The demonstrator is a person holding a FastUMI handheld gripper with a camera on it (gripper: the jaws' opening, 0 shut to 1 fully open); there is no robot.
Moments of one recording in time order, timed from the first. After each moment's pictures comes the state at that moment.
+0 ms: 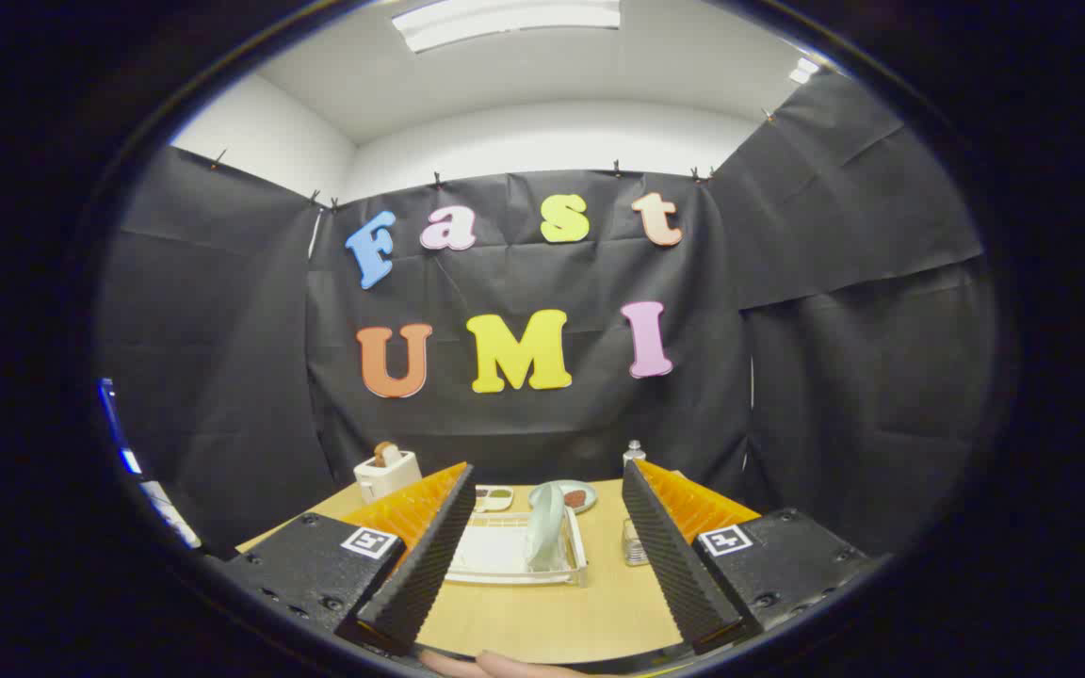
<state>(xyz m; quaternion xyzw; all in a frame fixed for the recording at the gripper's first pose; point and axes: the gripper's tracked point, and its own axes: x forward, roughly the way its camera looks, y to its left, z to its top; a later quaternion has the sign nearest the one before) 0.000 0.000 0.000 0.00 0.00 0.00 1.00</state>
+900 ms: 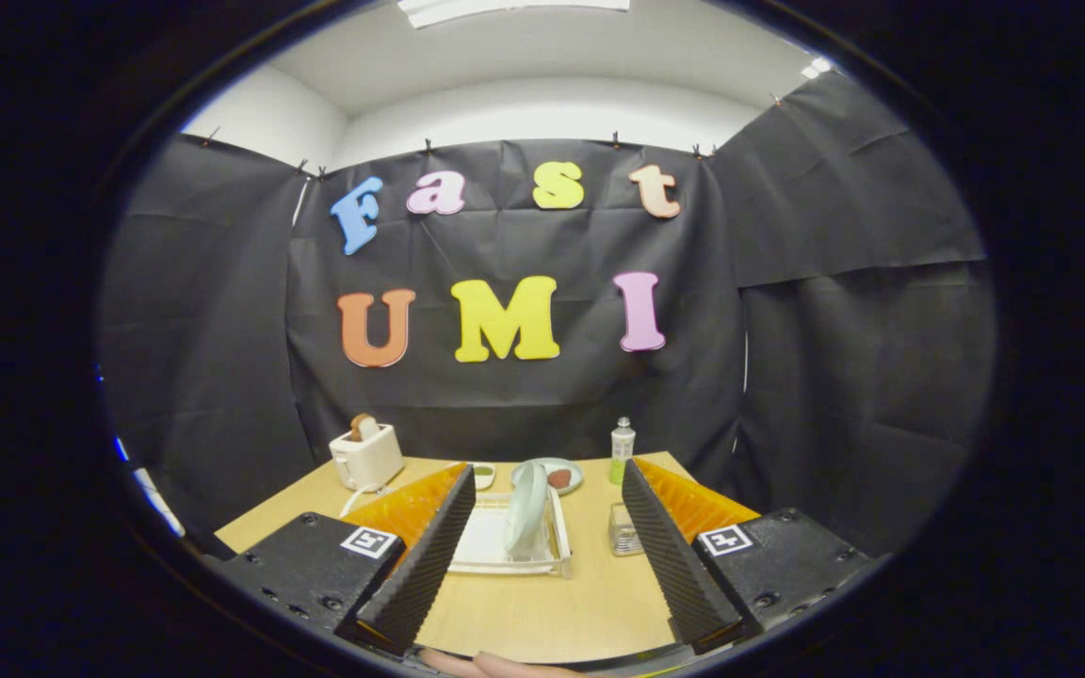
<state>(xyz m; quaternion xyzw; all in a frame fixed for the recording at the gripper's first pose) 0.050 -0.014 -0.025 -0.01 0.05 -0.02 1.00</state>
